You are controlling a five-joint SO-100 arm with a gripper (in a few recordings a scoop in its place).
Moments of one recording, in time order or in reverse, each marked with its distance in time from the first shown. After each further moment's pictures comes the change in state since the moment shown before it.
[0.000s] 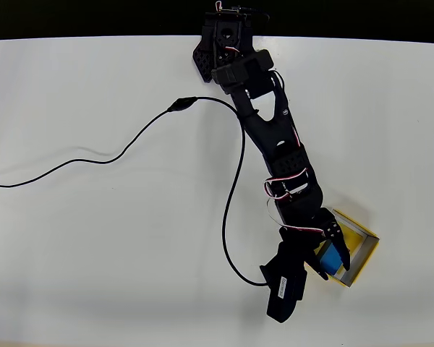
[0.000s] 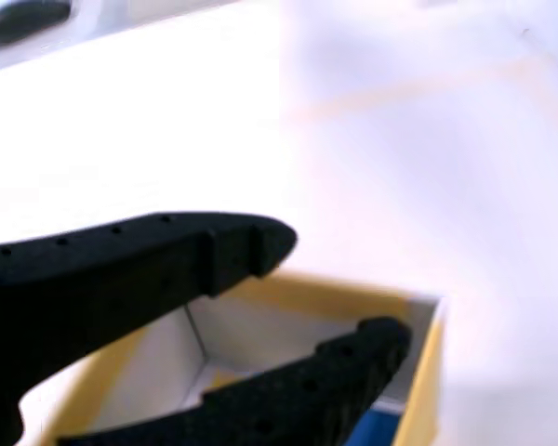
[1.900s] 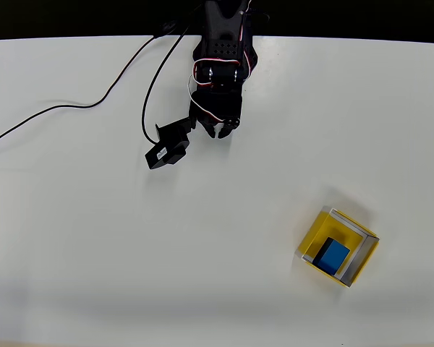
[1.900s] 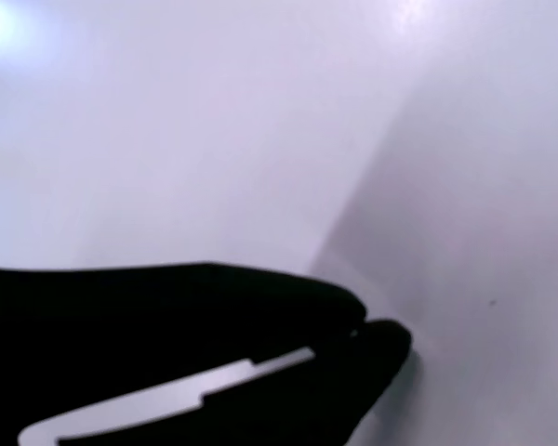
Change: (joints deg) arm 28.6 110.2 76.8 83.0 2.4
